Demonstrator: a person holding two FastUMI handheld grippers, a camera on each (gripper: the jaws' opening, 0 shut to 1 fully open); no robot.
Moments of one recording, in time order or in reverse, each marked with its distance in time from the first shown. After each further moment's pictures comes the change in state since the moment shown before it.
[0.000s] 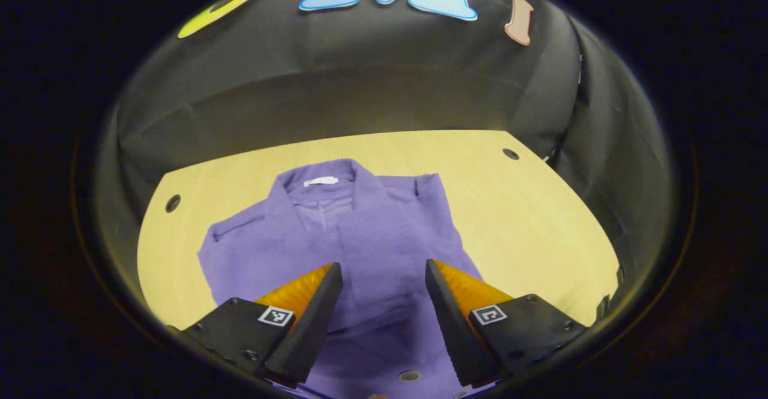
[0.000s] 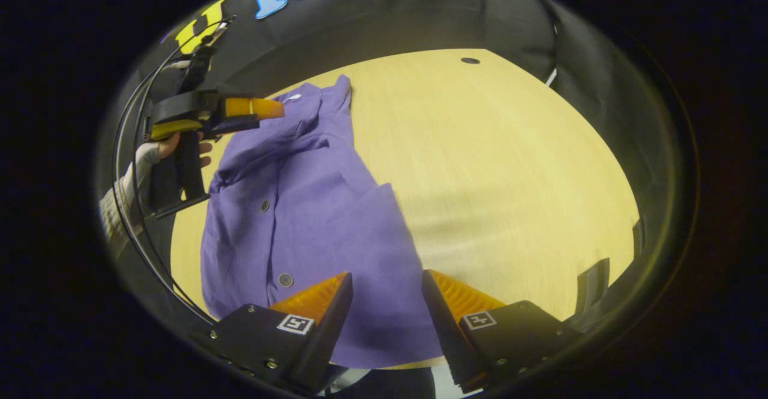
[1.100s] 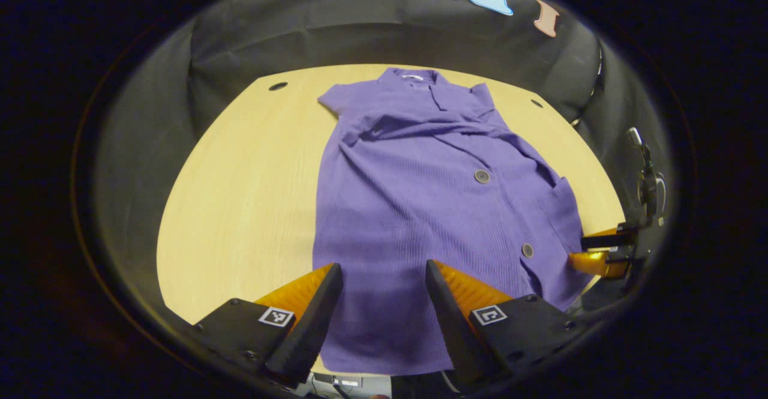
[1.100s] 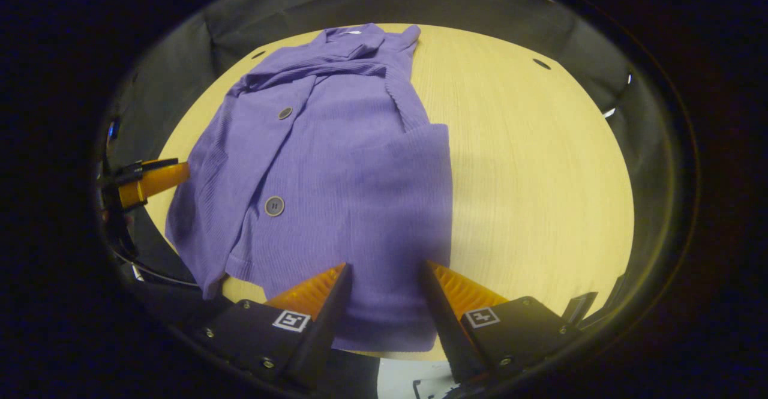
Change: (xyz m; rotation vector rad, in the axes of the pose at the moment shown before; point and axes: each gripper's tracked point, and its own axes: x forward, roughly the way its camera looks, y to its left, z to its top) left arm -0.199 0.062 -0.253 -0.177 0.216 0.155; right arm 0.016 -0.001 -0.051 -0.333 0.178 -0.008
